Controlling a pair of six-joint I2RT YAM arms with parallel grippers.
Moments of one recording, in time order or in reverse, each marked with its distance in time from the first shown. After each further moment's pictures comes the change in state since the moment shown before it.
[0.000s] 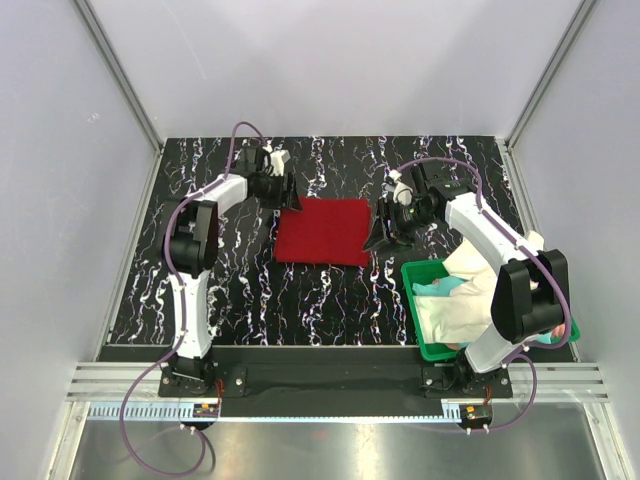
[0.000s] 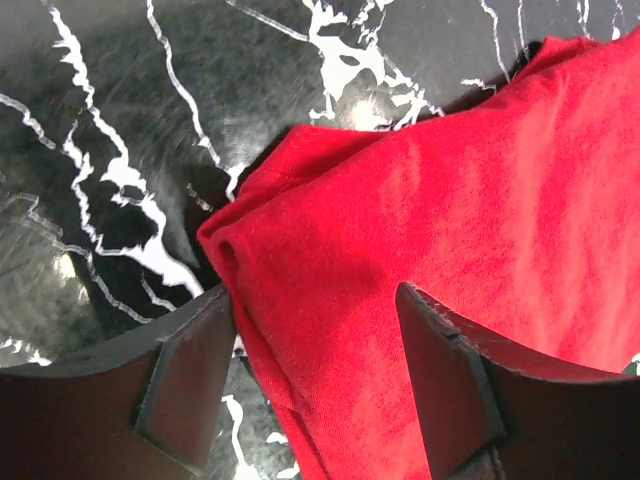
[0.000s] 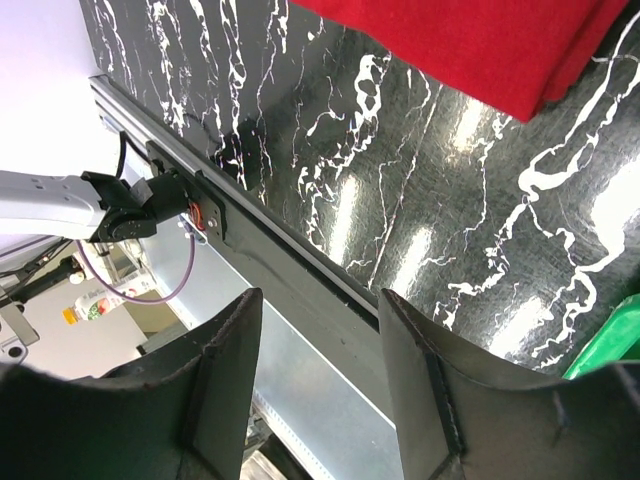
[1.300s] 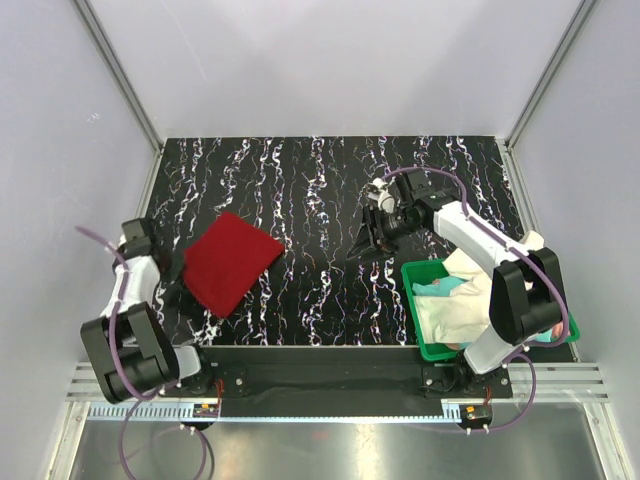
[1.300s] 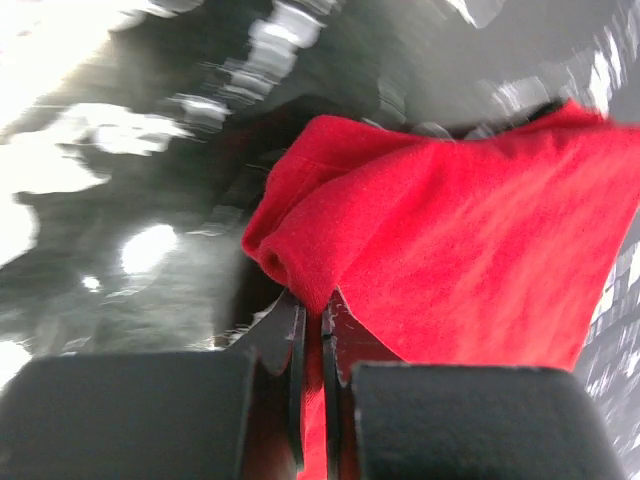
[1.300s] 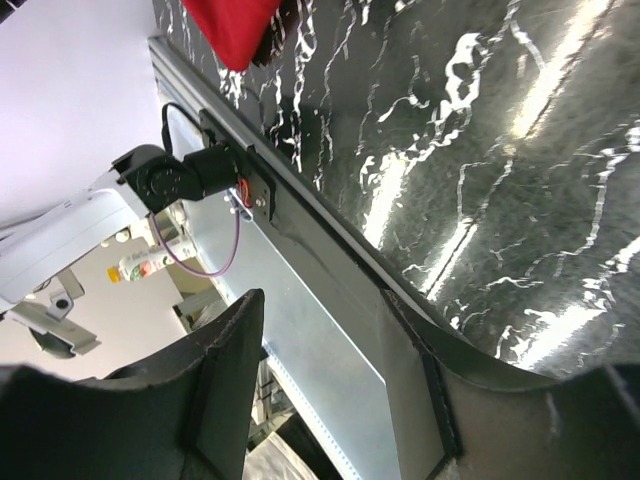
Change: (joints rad) left arm 0.549 -0.904 -0.885 -0.111 -0.462 -0.613; right arm 0.077 0.000 -0.077 0.150 -0.122 0.103
